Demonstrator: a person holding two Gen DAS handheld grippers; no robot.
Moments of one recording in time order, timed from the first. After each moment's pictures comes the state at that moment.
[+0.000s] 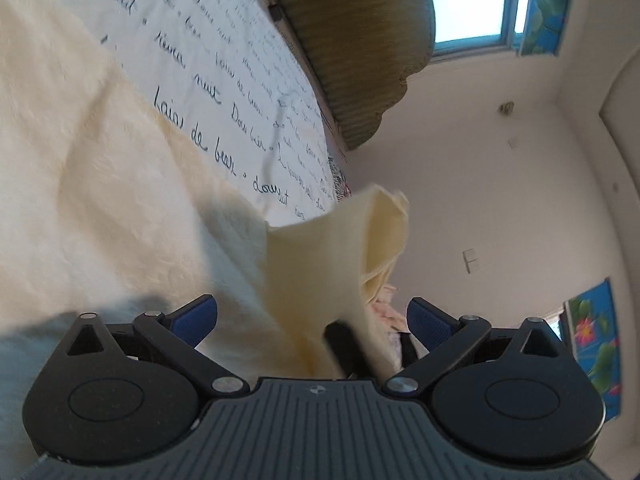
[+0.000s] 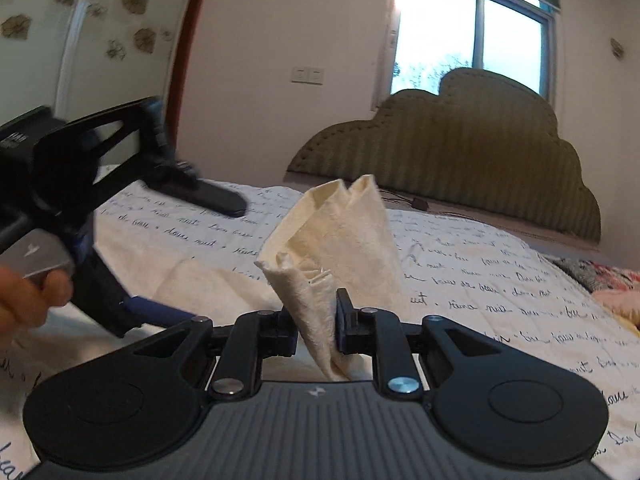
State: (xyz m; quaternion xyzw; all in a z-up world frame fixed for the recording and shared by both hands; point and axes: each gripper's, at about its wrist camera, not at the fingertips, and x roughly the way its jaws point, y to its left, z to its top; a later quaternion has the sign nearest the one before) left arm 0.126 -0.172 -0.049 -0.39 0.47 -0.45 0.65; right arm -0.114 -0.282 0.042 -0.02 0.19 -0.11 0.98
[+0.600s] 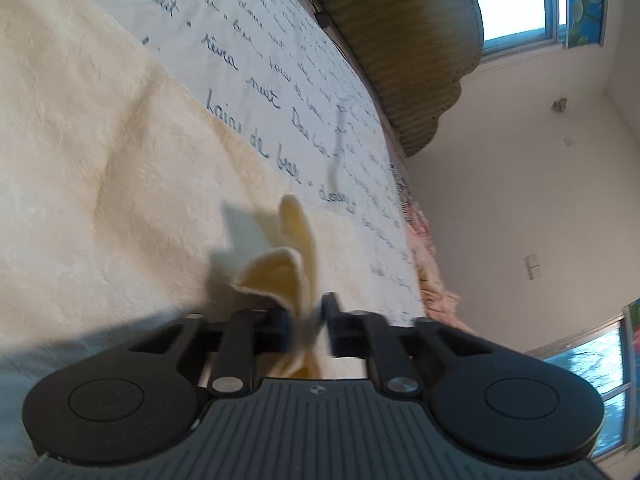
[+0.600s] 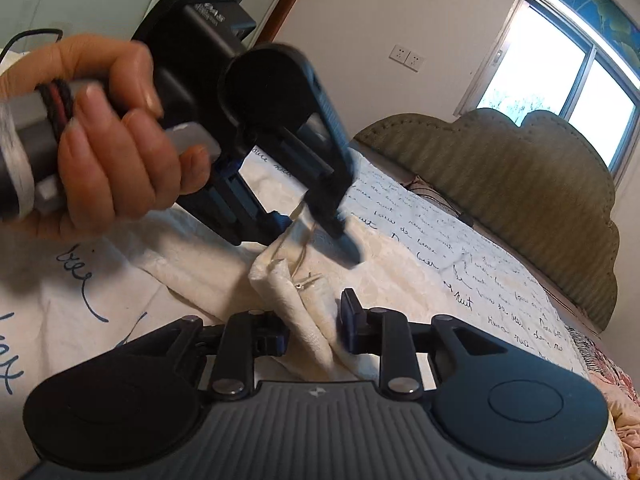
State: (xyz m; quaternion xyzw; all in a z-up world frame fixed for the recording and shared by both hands) left arm 0.134 -0.190 -0.060 -0.32 0.48 -0.38 0.72; right arm -0.101 -0.227 0.017 -0.18 0.26 -0.05 0.95
